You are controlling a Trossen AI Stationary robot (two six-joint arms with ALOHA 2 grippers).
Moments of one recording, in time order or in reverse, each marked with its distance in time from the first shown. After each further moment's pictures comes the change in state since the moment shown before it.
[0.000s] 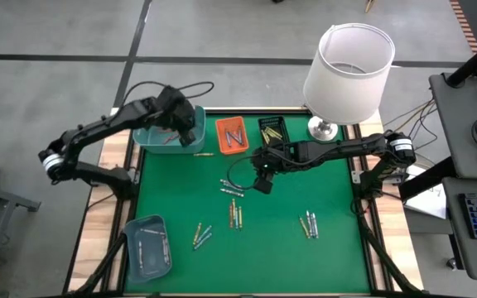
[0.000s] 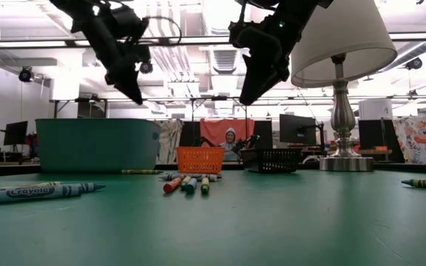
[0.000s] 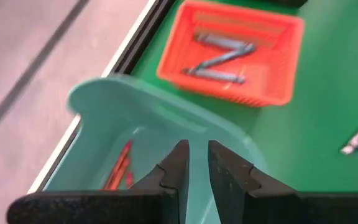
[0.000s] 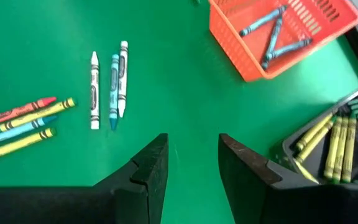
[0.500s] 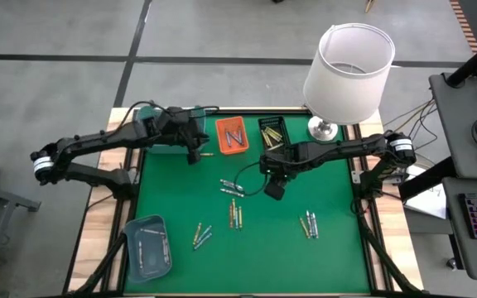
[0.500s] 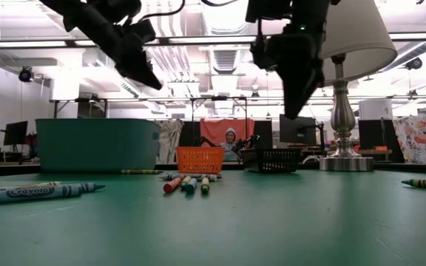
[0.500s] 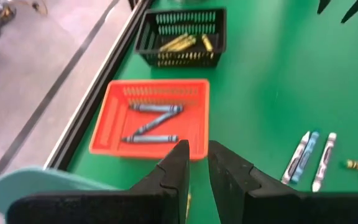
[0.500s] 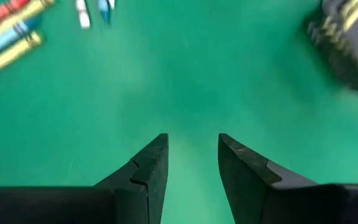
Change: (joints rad) left arm -0.241 -0.099 -0.150 0.291 0.002 -0.016; right arm 0.011 0.000 0.000 -0.315 -0.162 0.237
